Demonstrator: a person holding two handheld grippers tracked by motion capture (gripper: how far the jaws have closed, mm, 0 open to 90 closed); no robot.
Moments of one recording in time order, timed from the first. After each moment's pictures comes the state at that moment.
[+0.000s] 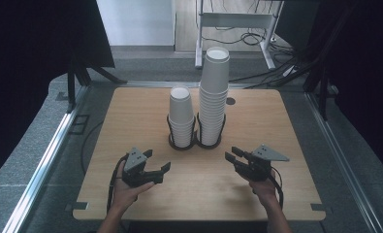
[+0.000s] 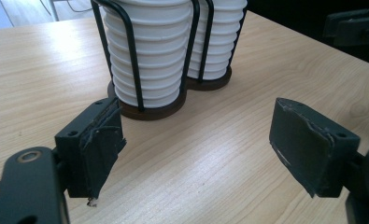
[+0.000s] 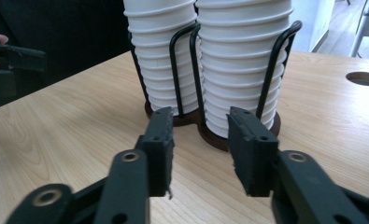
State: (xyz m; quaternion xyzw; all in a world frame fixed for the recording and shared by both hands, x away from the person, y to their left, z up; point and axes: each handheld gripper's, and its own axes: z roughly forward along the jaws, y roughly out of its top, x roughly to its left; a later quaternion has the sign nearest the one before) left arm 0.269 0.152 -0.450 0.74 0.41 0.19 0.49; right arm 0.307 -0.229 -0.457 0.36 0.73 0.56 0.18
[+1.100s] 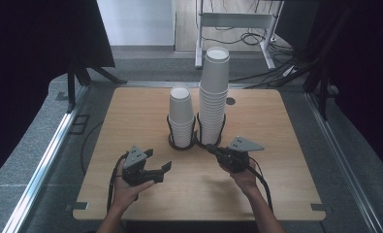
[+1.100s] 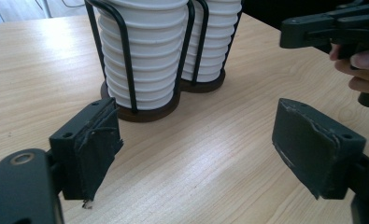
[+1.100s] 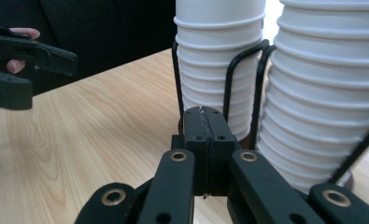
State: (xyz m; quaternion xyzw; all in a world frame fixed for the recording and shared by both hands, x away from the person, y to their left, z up) left arm 0.271 0.151 -0.444 0.74 0.41 0.18 0.50; right arm 0.332 -0.170 -0.450 0.30 0.75 0.56 0.16
